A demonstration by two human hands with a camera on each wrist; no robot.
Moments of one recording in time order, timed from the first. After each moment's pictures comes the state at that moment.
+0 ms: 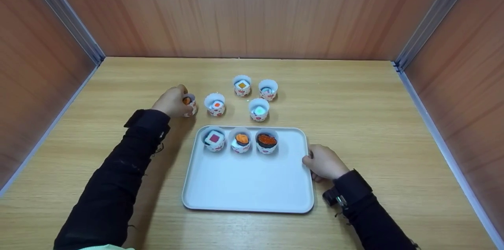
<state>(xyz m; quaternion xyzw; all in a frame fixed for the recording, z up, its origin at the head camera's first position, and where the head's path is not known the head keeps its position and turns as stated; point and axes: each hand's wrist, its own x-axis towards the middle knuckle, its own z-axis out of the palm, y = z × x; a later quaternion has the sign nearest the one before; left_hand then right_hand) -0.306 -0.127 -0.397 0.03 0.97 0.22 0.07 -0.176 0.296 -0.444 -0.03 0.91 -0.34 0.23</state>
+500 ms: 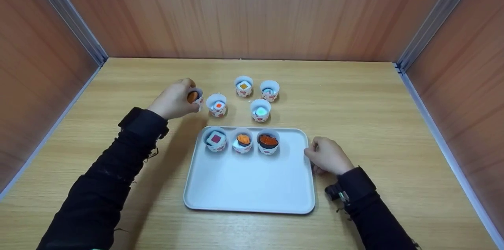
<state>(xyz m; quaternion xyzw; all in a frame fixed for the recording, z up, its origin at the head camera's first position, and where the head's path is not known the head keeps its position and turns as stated) -0.276 -0.105 -0.356 0.11 0.97 0.21 0.03 -0.183 0.302 -0.432 -0.04 0.91 -0.38 0.18</state>
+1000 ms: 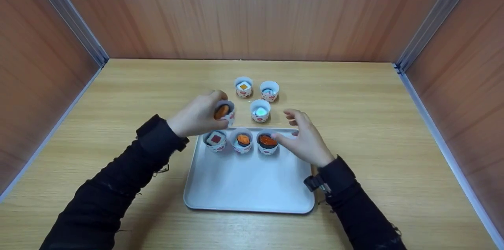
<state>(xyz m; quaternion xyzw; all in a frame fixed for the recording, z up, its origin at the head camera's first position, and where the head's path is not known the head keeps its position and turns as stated) -0.228 -0.041 -0.331 0.22 0.94 0.26 0.07 -0.193 0.245 -0.402 -0.12 0.89 -0.44 0.03</state>
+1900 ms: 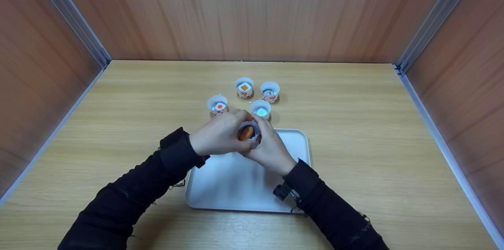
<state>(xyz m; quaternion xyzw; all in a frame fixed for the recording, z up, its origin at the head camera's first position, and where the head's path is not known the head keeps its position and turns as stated) -0.201 0.000 -0.341 0.31 0.92 0.22 0.08 -0.186 0.172 -0.413 -0.20 0.83 -0.53 0.03</state>
